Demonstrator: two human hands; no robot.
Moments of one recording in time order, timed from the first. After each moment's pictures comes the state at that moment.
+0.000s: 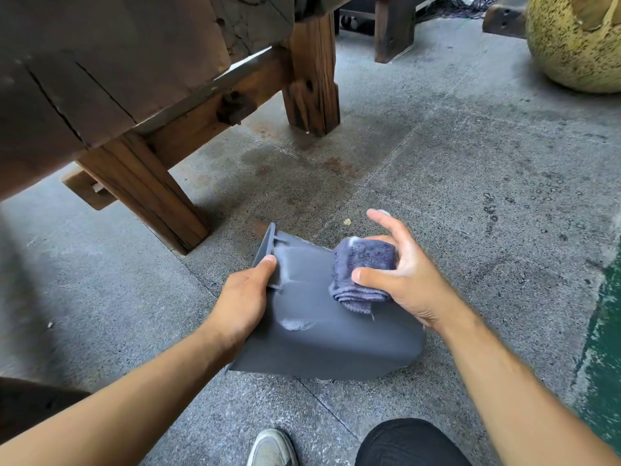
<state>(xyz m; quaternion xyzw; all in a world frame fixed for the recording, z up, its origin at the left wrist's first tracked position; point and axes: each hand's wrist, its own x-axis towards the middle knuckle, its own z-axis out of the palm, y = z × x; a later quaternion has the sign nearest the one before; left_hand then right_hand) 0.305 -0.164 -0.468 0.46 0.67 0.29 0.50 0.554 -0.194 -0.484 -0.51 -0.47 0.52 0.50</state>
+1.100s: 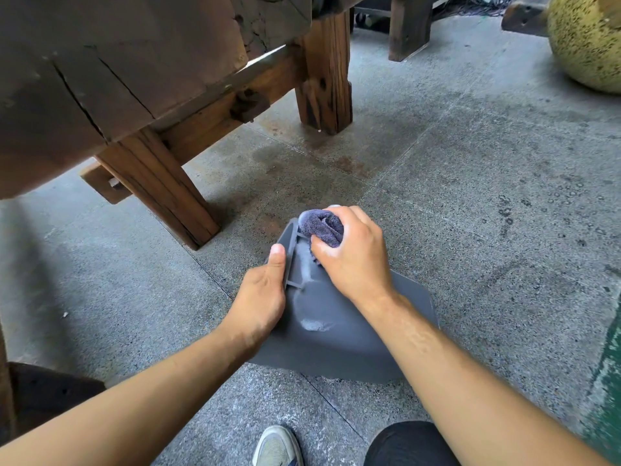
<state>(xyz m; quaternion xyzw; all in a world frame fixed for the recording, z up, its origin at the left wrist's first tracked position) 0.312 -0.169 -0.468 0.56 0.63 0.32 0.44 0.471 -0.150 -0.466 -0.63 -0.58 0.17 0.49</state>
